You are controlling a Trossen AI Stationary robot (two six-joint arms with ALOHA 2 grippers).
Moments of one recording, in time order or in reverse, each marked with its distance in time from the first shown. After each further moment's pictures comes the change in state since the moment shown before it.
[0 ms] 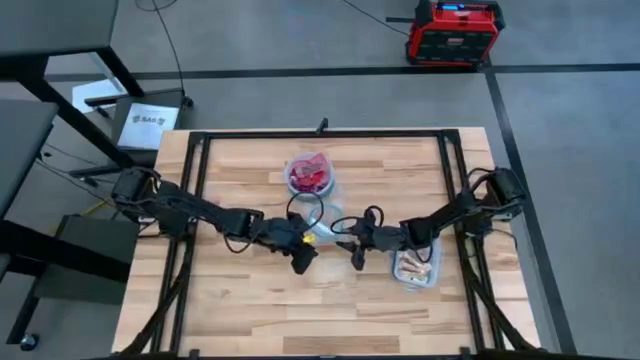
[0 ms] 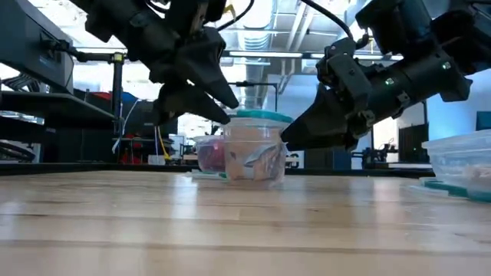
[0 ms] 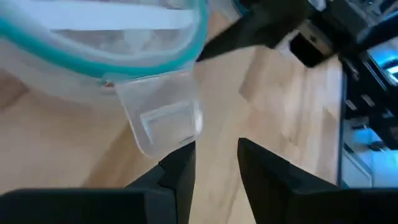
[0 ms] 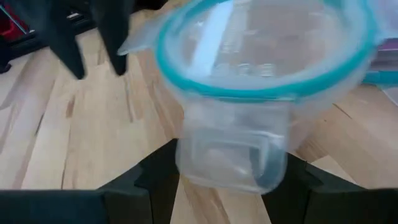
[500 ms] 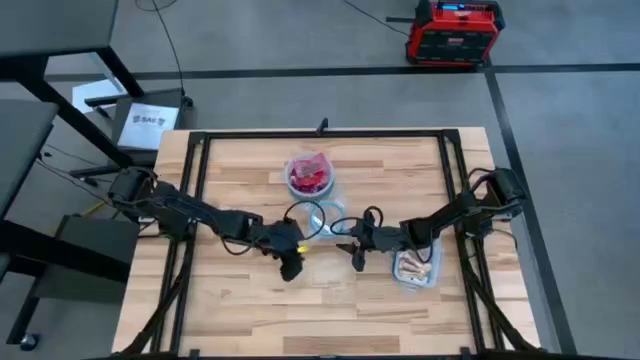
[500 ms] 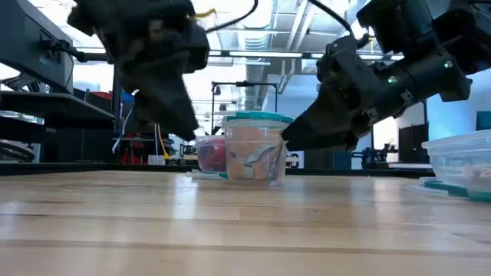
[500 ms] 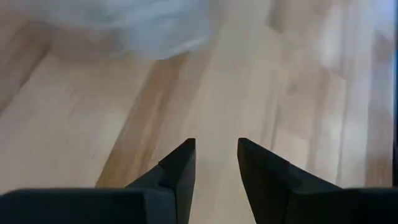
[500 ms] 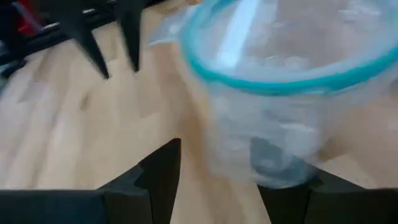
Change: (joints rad) left arm -0.051 -0.039 0.001 -0.248 0.002 0.249; right arm 0.023 0.000 0.000 0.008 -0.083 0.006
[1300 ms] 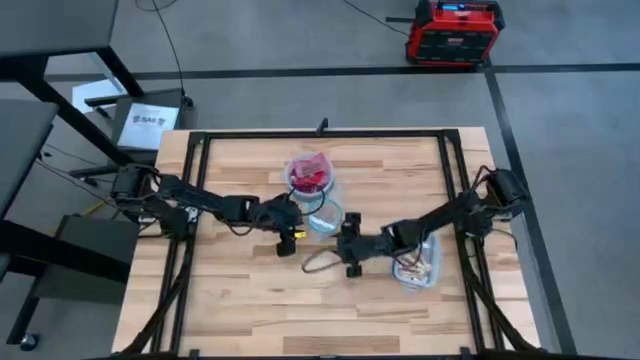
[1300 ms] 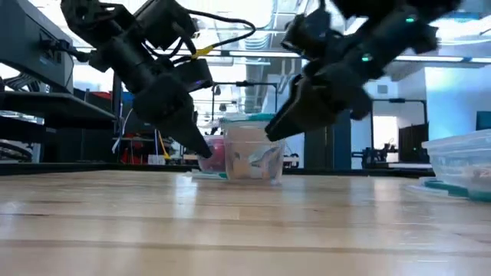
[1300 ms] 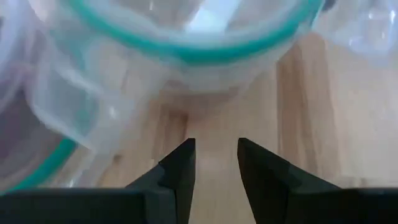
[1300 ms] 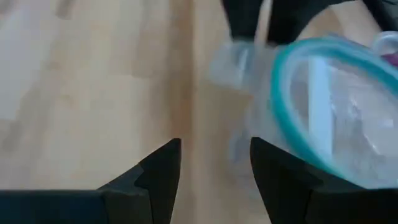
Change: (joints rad) left arm 0.222 0.017 -0.145 0.269 -0.036 0.509; right arm -0.012 0.000 0.349 -0.617 0.063 -0.555
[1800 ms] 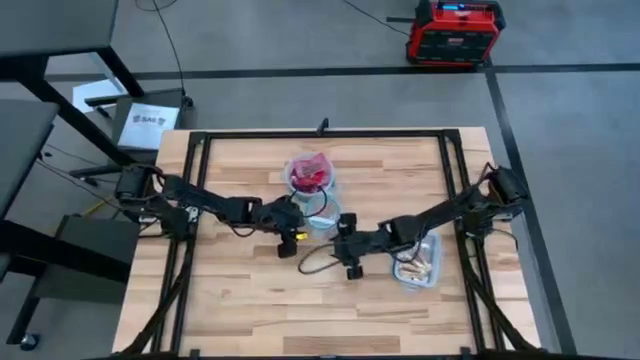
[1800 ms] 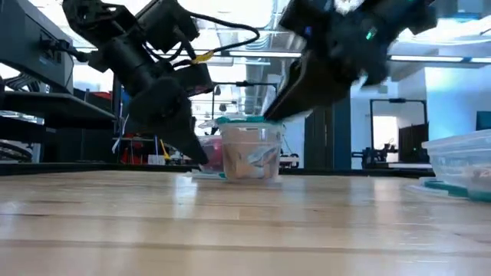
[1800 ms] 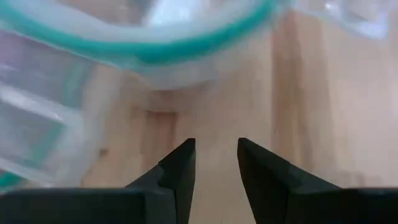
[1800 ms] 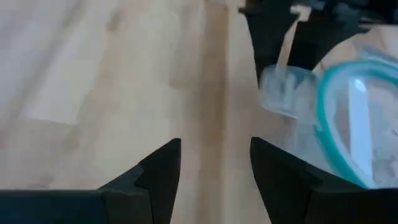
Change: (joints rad) left arm -0.030 0.017 0.030 -0.127 0.008 -0.050; right arm 0.028 -0.062 0.050 -0.102 -0.115 0.072
